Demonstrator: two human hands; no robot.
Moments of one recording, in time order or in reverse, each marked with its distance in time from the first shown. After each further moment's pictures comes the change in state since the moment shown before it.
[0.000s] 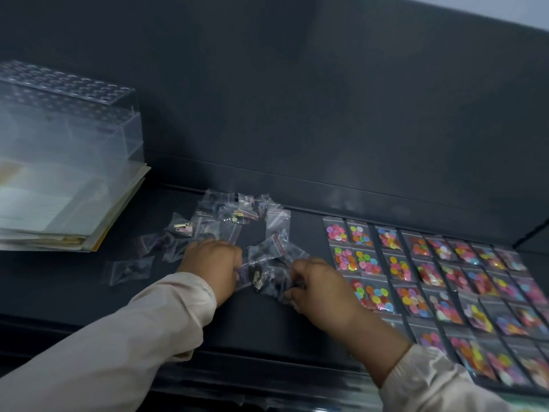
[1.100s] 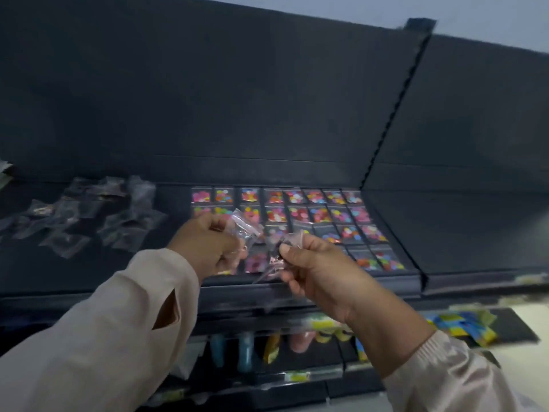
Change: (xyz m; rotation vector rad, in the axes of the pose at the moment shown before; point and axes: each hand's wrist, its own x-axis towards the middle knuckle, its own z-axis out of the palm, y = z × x) left_hand -0.082 0.281 -0.032 -1.433 -0.140 -0.336; right_hand -0.205 0.170 -0.102 1.393 0.016 0.216
